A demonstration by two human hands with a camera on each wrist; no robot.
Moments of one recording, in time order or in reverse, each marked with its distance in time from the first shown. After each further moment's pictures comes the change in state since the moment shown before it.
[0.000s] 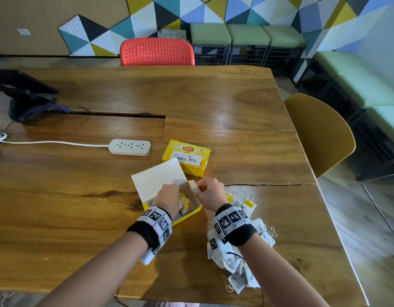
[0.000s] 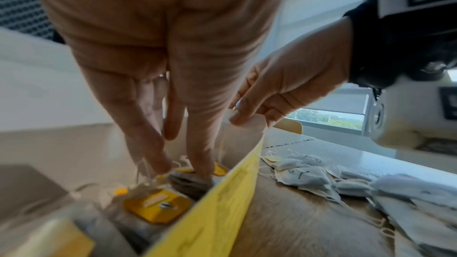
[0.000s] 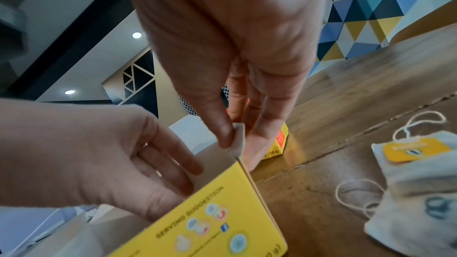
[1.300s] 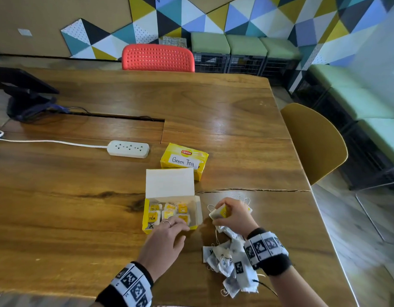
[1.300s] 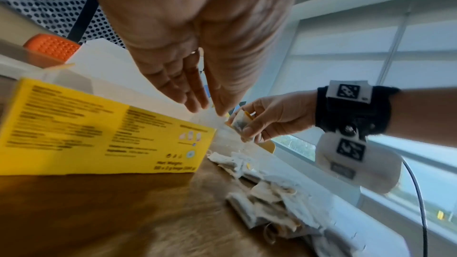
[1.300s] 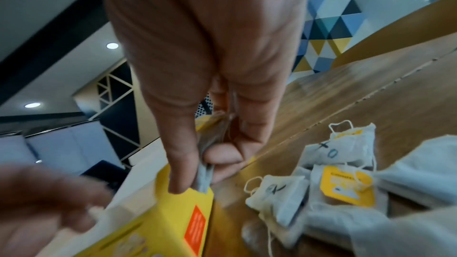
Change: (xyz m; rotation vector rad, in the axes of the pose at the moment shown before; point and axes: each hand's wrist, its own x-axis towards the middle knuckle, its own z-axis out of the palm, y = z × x) left_hand -0.101 -0.025 0.043 -0.287 0.233 0.434; right_hand -0.040 0.075 -0.034 -0.002 -0.086 0.015
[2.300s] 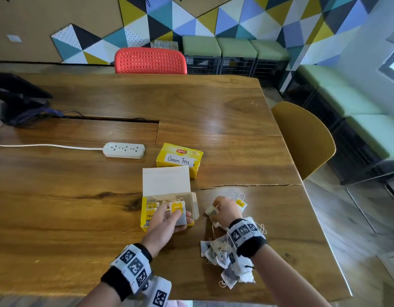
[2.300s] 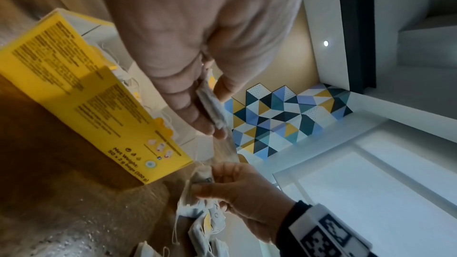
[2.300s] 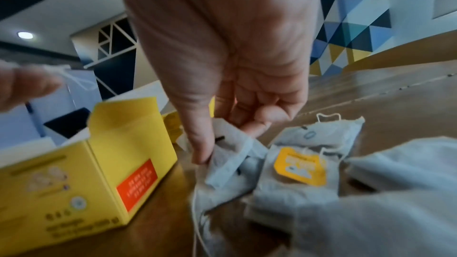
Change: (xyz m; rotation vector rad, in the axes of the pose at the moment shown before) left_hand 0.025 0.022 -0.018 -0.997 0.013 -0.508; right_hand 0.004 -0.014 0.017 -0.353 0.009 0.149
